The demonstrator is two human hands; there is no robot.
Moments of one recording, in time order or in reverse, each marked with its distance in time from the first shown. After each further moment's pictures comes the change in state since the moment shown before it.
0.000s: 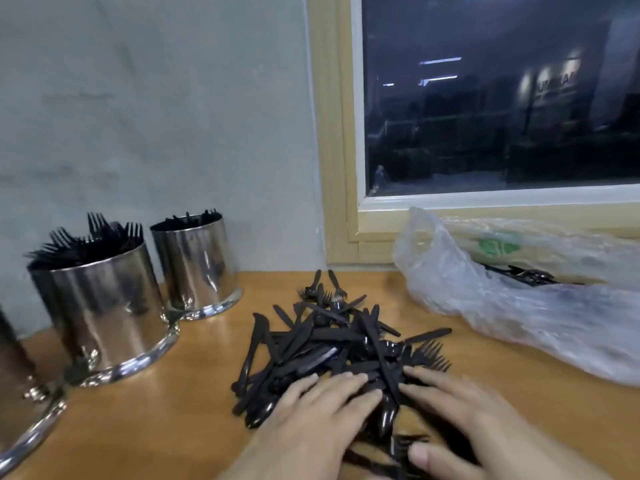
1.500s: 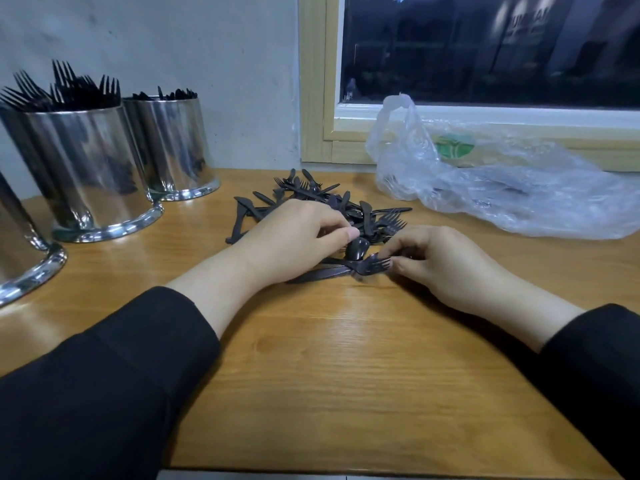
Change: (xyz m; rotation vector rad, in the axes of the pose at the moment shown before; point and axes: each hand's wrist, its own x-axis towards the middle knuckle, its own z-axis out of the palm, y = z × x) left_hand 0.002 -0.006 -0.016 -0.288 0.081 -0.036; right_hand -0.027 -0.046 -0.015 0.314 0.138 0.183
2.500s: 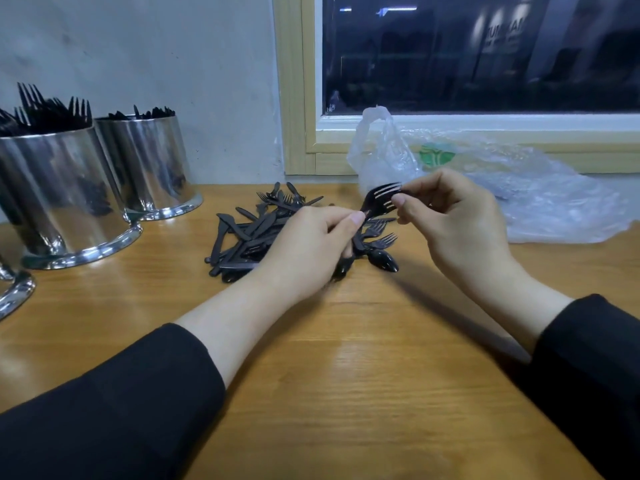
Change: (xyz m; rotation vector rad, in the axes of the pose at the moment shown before) left_hand 0.016 0.044 0.019 -0.467 0.135 -0.210; right_hand 0.018 -0.003 -0.021 0.372 0.602 -0.010
